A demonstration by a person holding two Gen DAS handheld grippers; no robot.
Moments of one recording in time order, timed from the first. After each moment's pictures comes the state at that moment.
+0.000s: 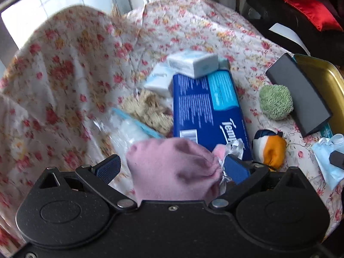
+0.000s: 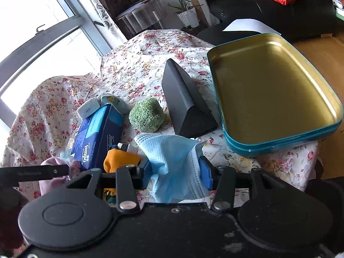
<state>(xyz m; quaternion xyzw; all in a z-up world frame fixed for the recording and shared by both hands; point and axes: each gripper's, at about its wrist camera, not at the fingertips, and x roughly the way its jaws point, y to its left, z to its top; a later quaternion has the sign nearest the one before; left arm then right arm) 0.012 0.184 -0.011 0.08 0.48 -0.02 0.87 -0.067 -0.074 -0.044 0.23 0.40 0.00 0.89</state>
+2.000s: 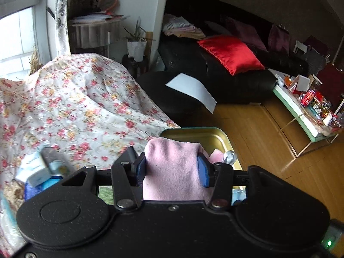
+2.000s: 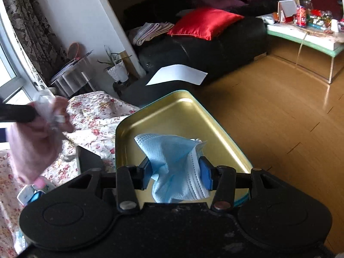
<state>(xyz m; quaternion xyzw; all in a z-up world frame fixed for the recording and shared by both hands) 0.053 -0.009 0.078 0.00 0.39 -0.23 0.89 -0.064 -0.199 -0.027 0.25 0.31 -0.20 0.90</state>
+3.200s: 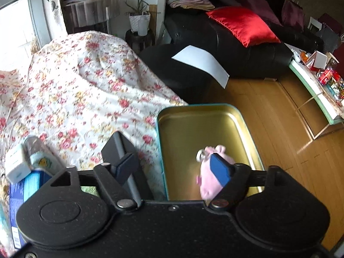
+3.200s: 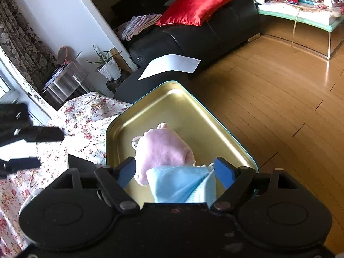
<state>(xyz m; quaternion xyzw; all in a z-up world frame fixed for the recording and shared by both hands) 0.081 -0.062 0.039 0.04 0.45 -0.19 0.87 -0.049 -0.217 -0.050 0.31 0.32 -0.20 0.87</state>
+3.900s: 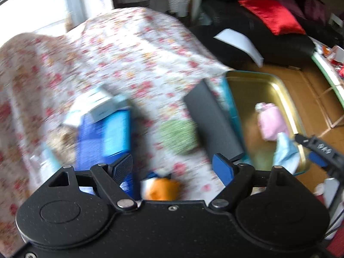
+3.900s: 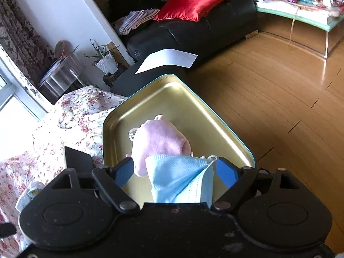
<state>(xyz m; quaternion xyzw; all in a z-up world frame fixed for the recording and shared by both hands) 0.032 0.074 0.040 0.05 0.49 -0.13 0.86 -0.051 -0.208 -0.051 0.30 0.34 -0.21 0.87</state>
